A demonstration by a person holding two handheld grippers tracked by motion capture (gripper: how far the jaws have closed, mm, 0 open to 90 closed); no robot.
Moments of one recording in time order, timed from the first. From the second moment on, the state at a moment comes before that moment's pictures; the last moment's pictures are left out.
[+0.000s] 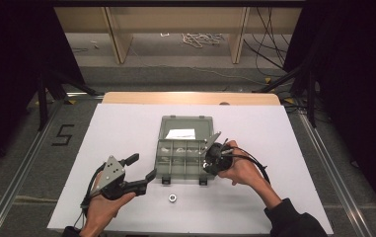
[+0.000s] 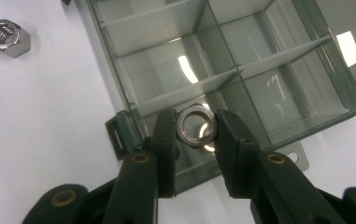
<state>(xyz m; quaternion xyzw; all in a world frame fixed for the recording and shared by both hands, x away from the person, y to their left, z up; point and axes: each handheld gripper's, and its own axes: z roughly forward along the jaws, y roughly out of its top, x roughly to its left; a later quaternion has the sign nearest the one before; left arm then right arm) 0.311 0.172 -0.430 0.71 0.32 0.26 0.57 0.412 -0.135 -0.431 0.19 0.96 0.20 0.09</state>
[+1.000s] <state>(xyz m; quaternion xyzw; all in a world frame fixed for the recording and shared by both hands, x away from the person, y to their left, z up) 0.311 0.172 -0.430 0.71 0.33 0.26 0.57 0.376 -0.097 -0.404 0.14 0.94 0.28 0.11</state>
